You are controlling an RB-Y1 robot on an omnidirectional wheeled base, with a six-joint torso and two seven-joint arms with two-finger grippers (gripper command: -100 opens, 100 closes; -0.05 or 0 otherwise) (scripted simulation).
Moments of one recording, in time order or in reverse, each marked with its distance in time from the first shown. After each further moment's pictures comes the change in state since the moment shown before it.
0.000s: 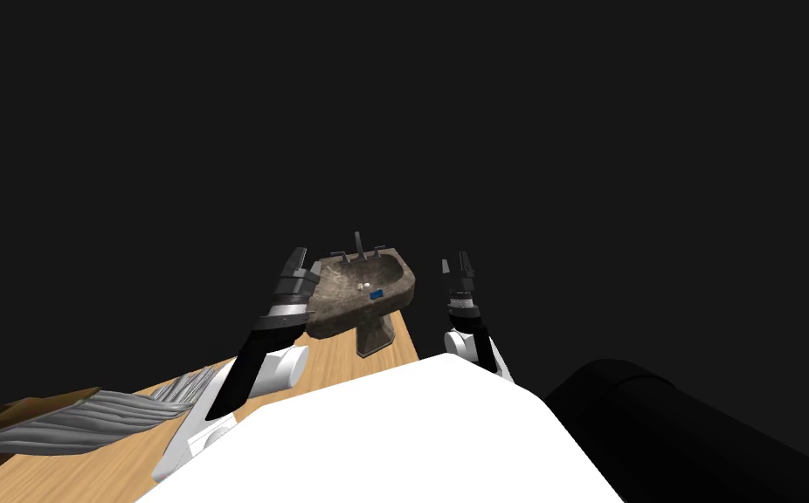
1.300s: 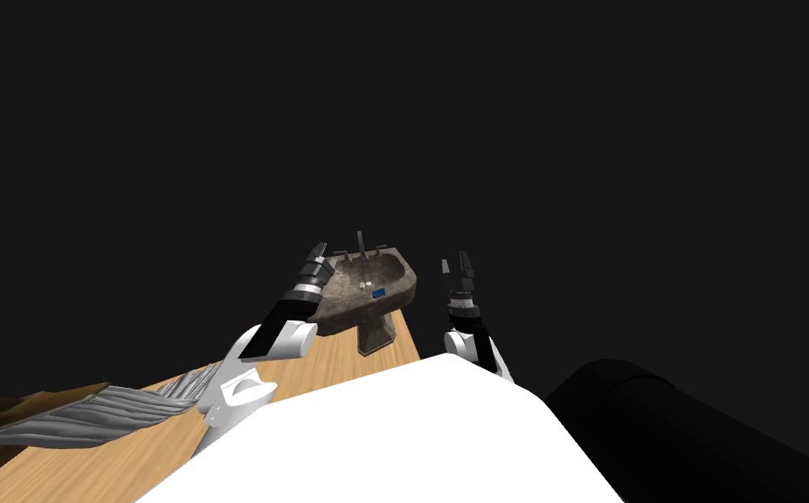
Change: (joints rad) left arm -0.209 0.071 -0.016 0.071 0.039 0.325 0.110; right arm 0.000 0.000 0.000 0.000 0.000 0.000 0.000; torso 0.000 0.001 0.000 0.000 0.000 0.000
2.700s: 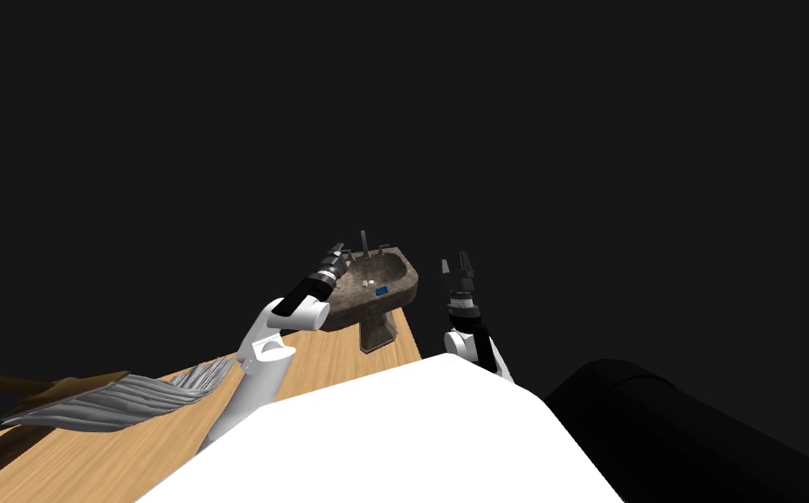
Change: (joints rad) left arm -0.217 0.025 -0.039 0.100 0.054 0.363 0.130; right arm 0.000 0.000 0.000 0.000 0.000 0.000 0.000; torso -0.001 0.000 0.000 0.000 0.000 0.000
